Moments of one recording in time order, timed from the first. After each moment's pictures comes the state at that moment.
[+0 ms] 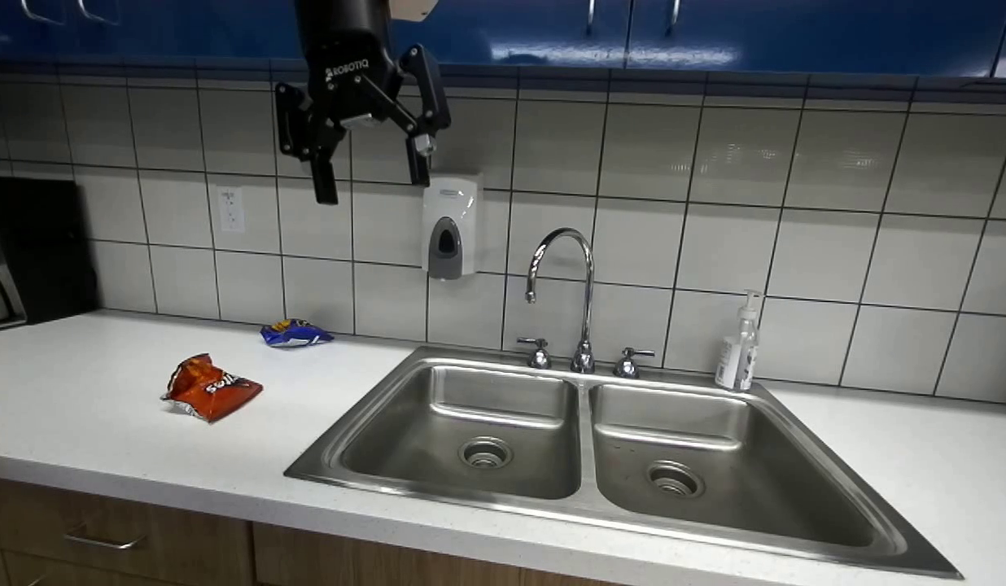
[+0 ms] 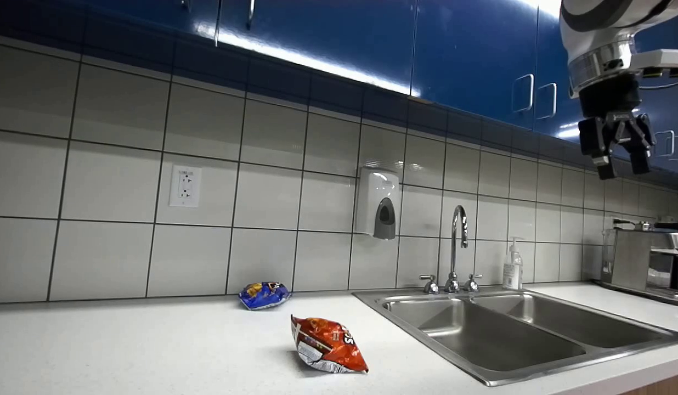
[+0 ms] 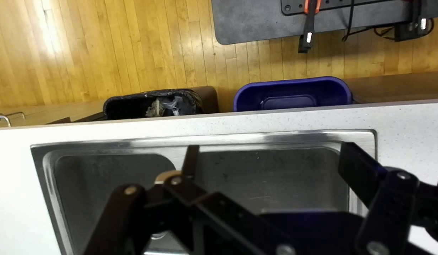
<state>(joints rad) -0.17 -0.70 -0.17 -2.36 -0.34 1.63 -0.21</state>
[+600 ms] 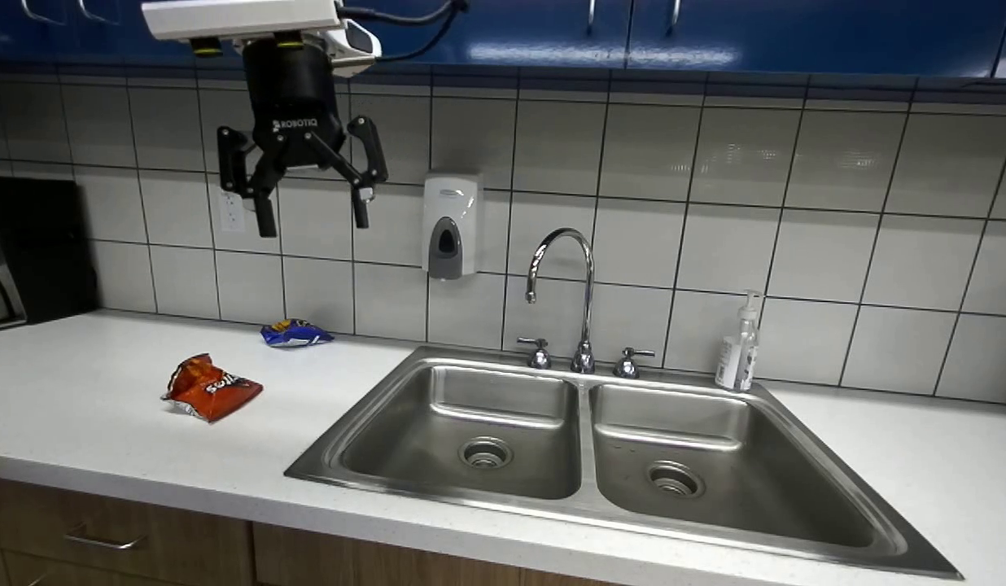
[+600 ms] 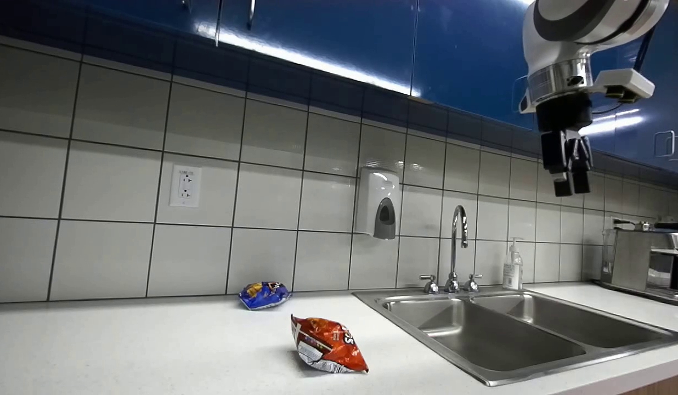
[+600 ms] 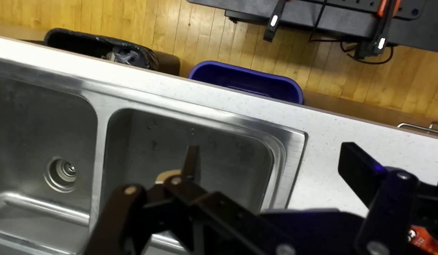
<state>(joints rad) 0.03 -0.68 -0.17 -2.44 -0.29 1.73 -0.31</state>
